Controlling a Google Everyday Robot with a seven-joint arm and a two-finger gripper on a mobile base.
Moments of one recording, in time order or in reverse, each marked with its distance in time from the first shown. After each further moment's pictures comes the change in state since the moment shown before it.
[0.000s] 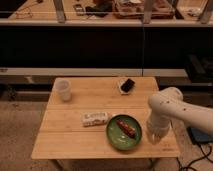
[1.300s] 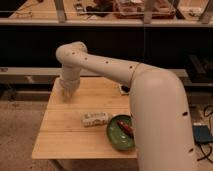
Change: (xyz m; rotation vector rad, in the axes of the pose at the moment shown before) arm -0.206 -0.401 -0.118 0.263 -0.073 -0.643
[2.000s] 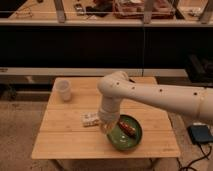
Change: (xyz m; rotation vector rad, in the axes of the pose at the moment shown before) arm -0.098 0.250 0.012 -0.135 -0.089 0.082
